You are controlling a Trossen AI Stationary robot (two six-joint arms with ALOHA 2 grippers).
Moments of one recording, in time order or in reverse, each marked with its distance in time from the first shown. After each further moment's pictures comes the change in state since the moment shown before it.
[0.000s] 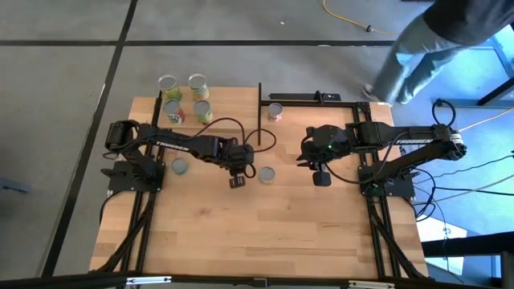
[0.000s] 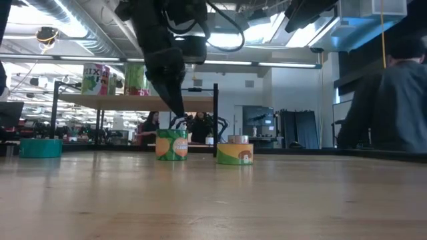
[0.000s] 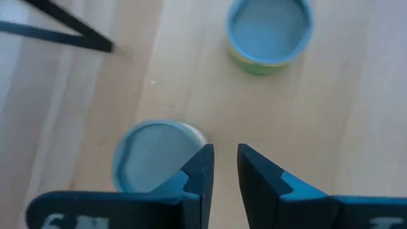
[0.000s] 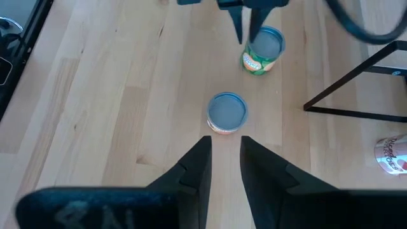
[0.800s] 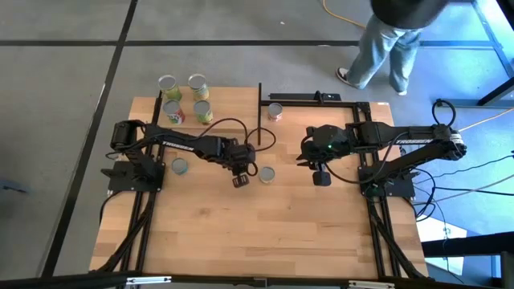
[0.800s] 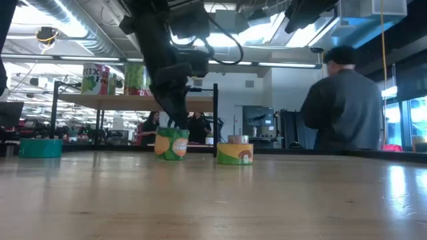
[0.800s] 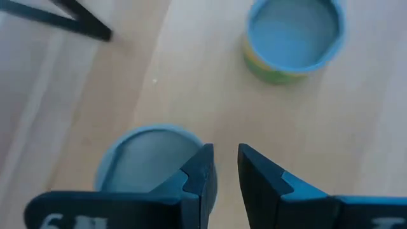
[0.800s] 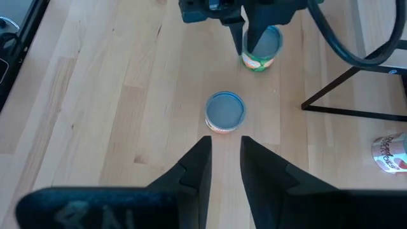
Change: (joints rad) left arm 0.033 0.049 -0.031 0.056 0.013 -0.082; right arm 0.000 0.000 0.000 -0.002 0.007 -0.001
